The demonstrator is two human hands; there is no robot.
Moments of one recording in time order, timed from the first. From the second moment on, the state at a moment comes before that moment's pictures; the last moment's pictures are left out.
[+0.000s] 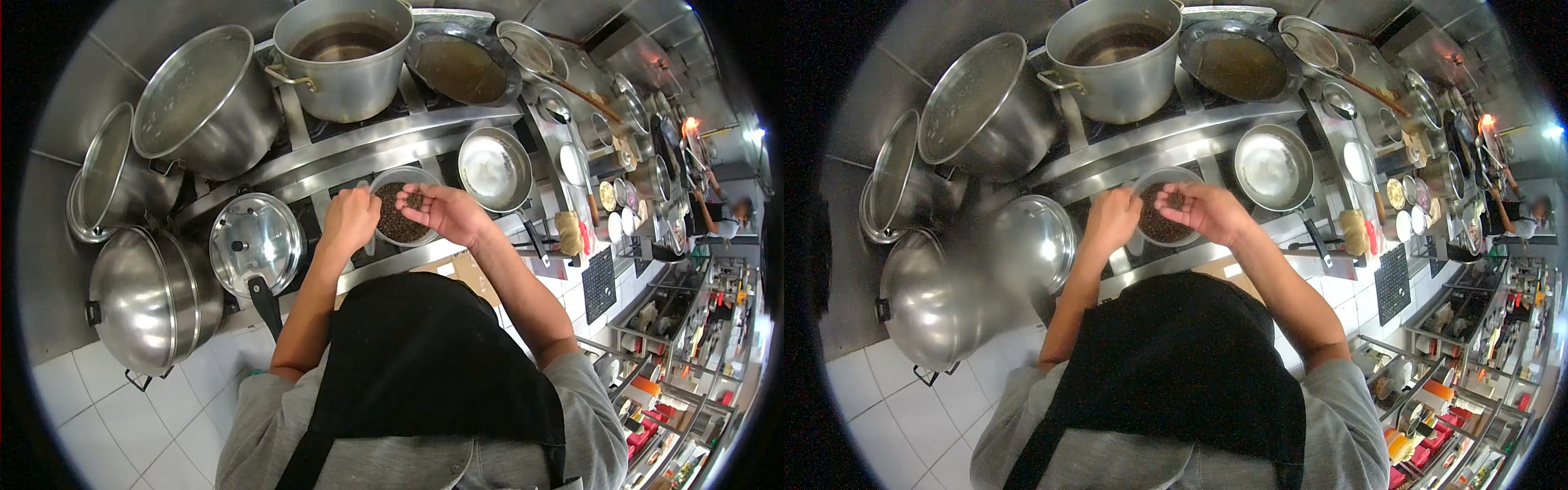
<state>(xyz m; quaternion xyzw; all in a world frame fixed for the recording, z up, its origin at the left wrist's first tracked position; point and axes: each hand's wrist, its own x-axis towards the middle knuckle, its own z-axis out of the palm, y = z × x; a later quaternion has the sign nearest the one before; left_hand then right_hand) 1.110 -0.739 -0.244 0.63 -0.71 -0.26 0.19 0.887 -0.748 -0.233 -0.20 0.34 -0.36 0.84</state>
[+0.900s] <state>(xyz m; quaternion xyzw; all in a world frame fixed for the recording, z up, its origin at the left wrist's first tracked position) 1.042 -0.761 -0.252 0.48 -0.83 -0.27 0.13 0.690 -0.617 -0.255 -0.06 0.14 -0.70 0.70</state>
